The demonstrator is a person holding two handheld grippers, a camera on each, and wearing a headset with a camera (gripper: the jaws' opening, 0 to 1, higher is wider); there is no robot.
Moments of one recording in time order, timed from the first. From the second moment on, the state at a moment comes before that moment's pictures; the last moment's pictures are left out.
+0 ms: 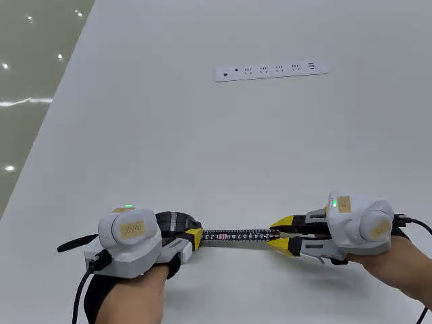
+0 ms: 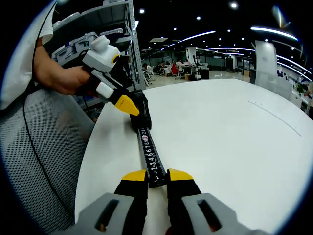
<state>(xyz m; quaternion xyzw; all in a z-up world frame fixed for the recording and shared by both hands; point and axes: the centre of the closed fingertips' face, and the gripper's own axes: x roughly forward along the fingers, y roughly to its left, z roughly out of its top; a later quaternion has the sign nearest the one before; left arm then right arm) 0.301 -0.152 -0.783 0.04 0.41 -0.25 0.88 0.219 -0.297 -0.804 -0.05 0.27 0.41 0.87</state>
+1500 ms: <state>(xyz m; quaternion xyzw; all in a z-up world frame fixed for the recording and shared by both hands) 0.303 -0.152 -0.786 0.06 0.41 -0.22 0.88 0.232 -0.272 -0.807 -0.06 0.25 0.42 0.87</state>
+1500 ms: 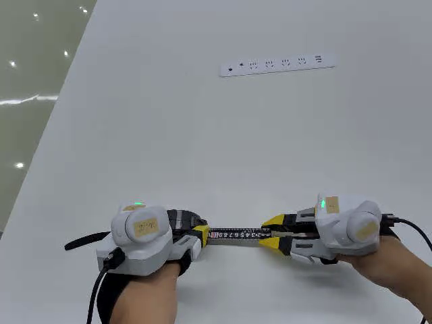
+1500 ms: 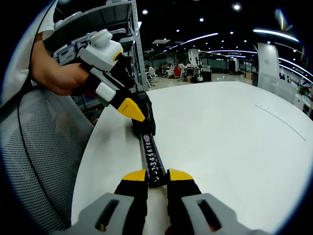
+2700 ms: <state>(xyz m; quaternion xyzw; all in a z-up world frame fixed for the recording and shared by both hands) 0.303 -0.152 -0.787 0.05 0.42 -0.22 0.88 0.260 -0.218 -0.813 -0.04 0.25 0.43 0.87</state>
